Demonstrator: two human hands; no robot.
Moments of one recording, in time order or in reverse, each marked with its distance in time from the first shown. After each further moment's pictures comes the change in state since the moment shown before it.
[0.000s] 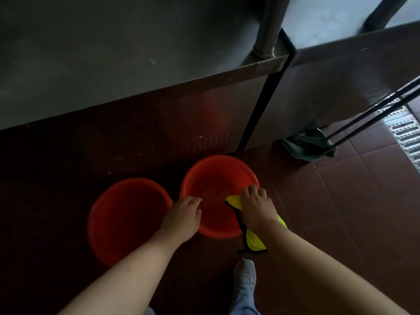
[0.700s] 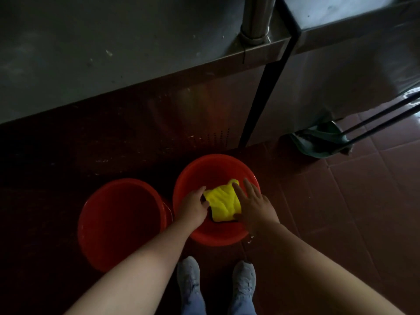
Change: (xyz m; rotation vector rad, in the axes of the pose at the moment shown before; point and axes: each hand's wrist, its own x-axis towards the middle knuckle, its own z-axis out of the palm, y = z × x) left_hand 0.094 0.048 0.026 -0.429 -0.058 -0.265; right_hand 0.062 0.052 0.018 0.106 -0.121 -0.161
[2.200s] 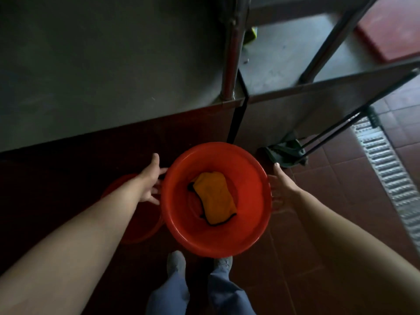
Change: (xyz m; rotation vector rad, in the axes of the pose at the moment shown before) left_hand -0.166 0.080 -0.173 -0.615 -0.035 -0.456; right_hand -0.181 0.022 -0.202 1.438 -0.115 0.716
